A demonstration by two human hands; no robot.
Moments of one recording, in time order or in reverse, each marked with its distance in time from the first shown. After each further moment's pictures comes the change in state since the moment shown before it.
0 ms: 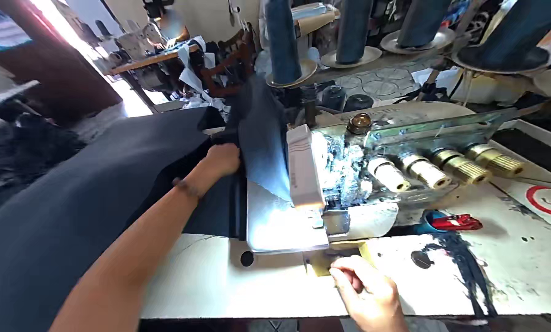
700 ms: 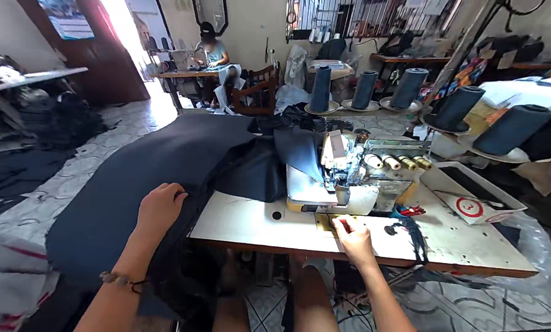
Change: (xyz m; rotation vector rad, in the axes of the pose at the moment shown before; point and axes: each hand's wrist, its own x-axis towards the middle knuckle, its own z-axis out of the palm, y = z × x) left_hand -0.310 -0.133 0.048 -0.312 0.550 -0.311; right_hand 0.004 -0.007 0.003 -0.156 -0.006 -0.019
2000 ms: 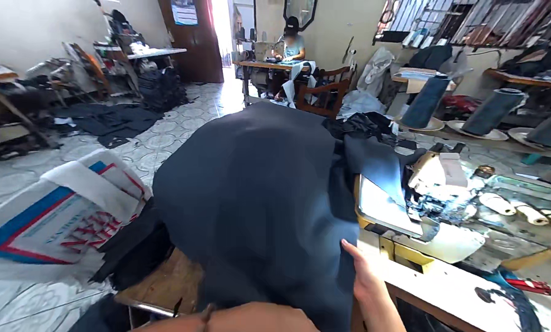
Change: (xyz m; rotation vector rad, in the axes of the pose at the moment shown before) left_hand -0.183 0.120 0.023 -0.645 -0.949 0.647; right_hand -0.018 -0.136 0.066 1.012 -0.383 0.999
